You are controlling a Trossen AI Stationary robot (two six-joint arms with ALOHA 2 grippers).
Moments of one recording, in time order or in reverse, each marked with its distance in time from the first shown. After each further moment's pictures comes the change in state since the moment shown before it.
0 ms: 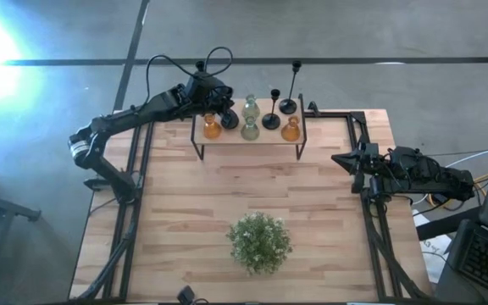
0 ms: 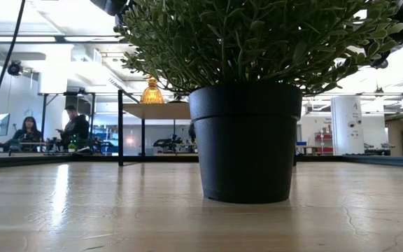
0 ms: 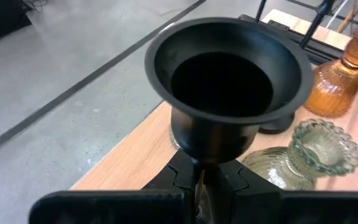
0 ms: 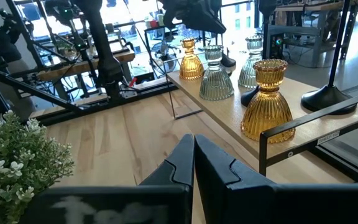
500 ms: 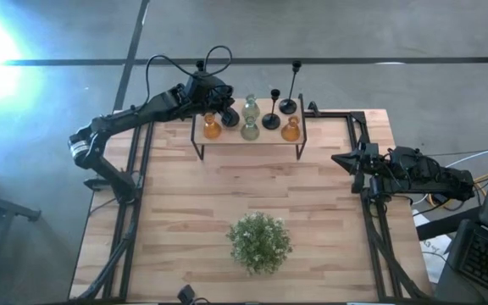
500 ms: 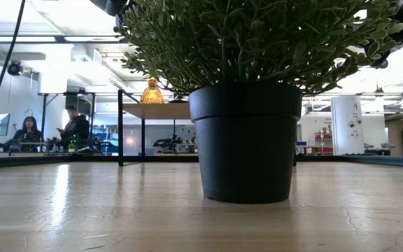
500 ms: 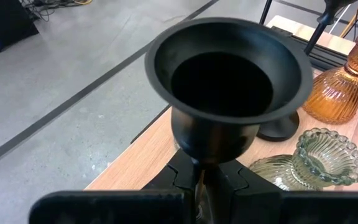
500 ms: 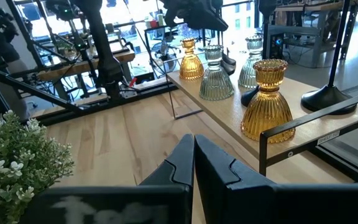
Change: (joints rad) left arm 0.000 0.000 -0.002 0.028 -0.019 0.016; right arm 0.000 0.000 0.000 0.000 0.000 0.000
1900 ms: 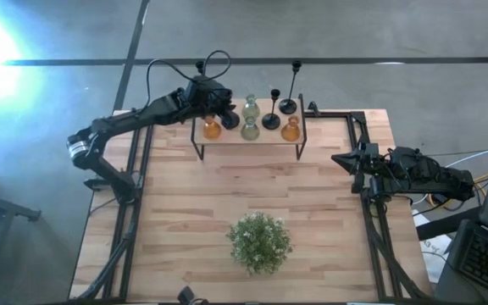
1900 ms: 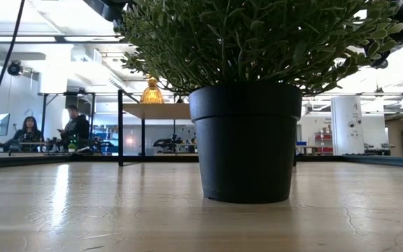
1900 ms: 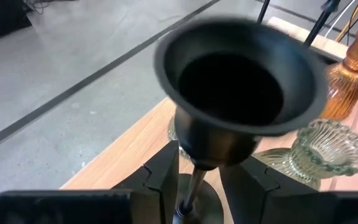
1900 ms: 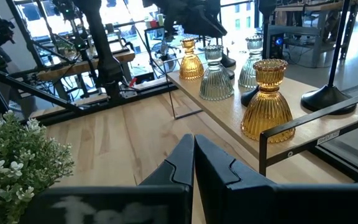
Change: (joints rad) left arm 0.000 -0.015 -0.075 0.062 0.018 -0.046; right arm 0.000 0.000 0.000 0.000 0.000 0.000
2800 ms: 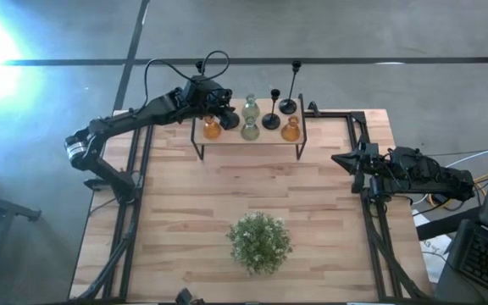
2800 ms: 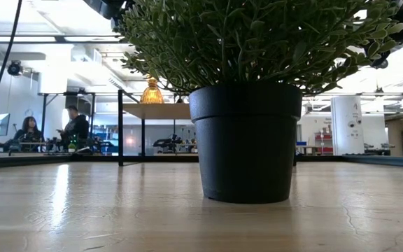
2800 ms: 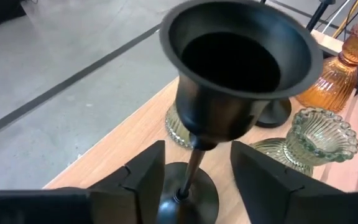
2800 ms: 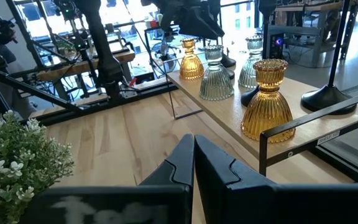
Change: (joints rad) left arm 0.002 -0.018 0.000 -0.041 0.016 -0.022; right arm 0.000 0.000 0.000 0.000 0.000 0.000
